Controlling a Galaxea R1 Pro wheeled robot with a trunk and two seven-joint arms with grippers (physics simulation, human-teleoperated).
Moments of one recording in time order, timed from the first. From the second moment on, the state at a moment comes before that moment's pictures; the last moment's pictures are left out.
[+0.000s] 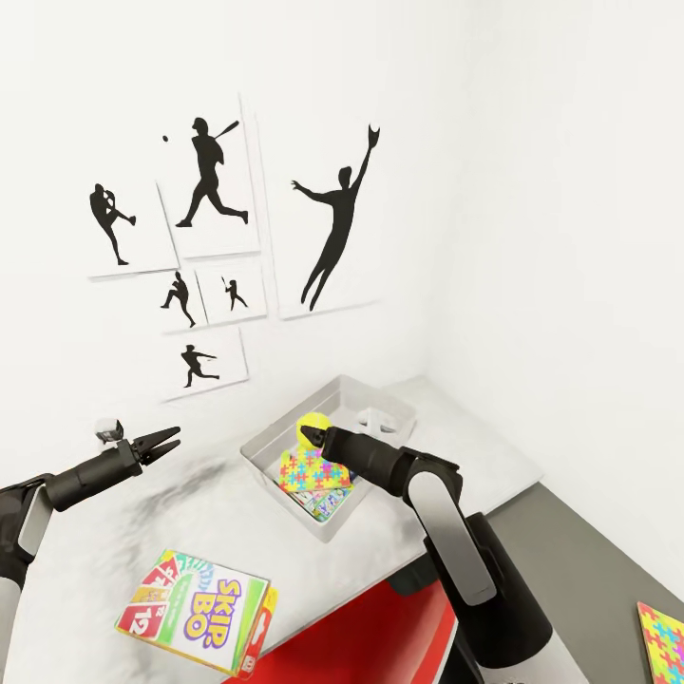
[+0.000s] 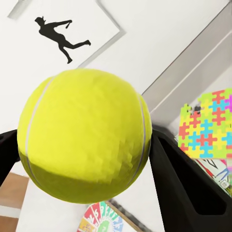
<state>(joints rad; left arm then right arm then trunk) -0.69 0.35 0.47 -0.79 0.21 0.76 -1.34 -0.53 0.14 0.40 -1.60 -0.94 0.75 -0.38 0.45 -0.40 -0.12</state>
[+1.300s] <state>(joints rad) -0.69 0.35 0.47 -0.79 0.21 0.76 -1.34 -1.30 0.17 0.22 -0.52 -0.93 0.77 -0.66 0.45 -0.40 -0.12</state>
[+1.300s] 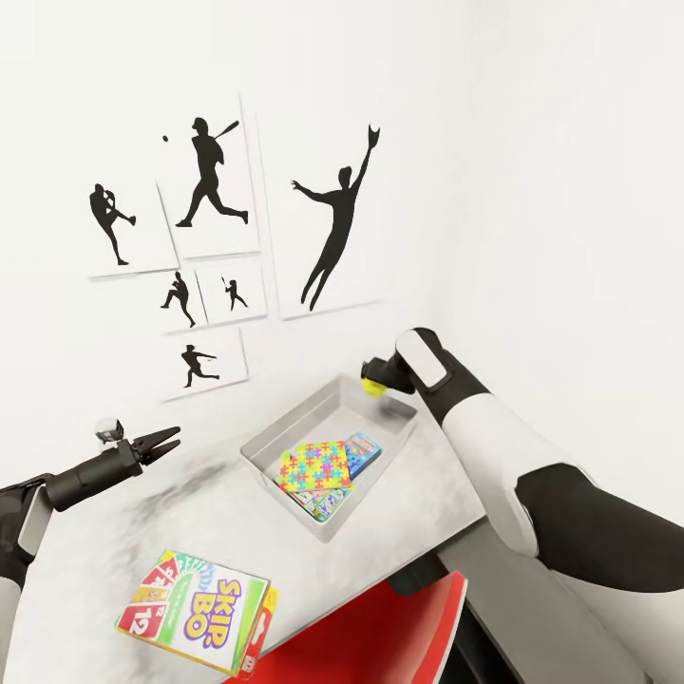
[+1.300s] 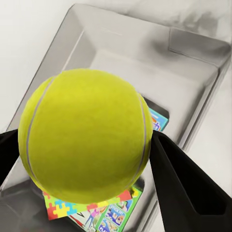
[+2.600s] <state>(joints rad) -0.69 0.39 0.48 -0.79 0.20 0.77 -1.56 -1.30 0.17 0.22 -0.54 -0.93 0.77 -0.66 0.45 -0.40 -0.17</state>
